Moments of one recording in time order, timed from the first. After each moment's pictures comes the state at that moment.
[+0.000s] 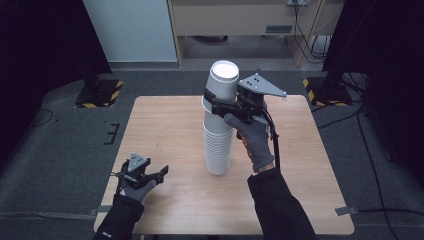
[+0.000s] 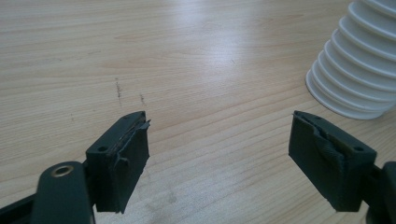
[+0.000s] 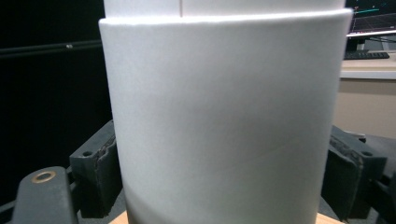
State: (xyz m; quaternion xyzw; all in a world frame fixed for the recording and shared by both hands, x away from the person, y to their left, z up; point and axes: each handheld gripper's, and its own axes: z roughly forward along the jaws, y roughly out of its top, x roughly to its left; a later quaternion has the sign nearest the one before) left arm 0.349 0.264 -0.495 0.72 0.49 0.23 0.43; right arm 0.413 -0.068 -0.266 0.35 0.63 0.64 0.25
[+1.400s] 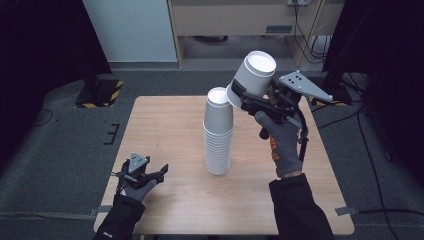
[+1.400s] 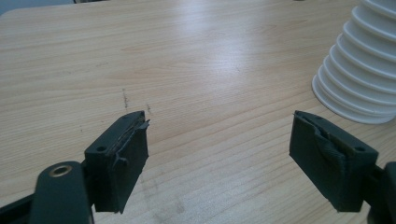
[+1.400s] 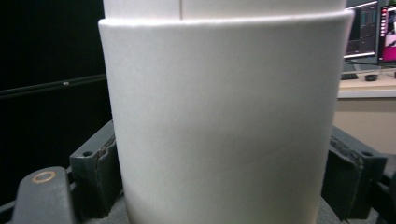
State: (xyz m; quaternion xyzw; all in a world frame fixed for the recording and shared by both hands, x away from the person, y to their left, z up) left arm 0.350 0.263 -0.495 0.72 0.48 0.25 0.43; right arm 0.385 -0.126 -0.237 0.36 0.58 0.68 0.27
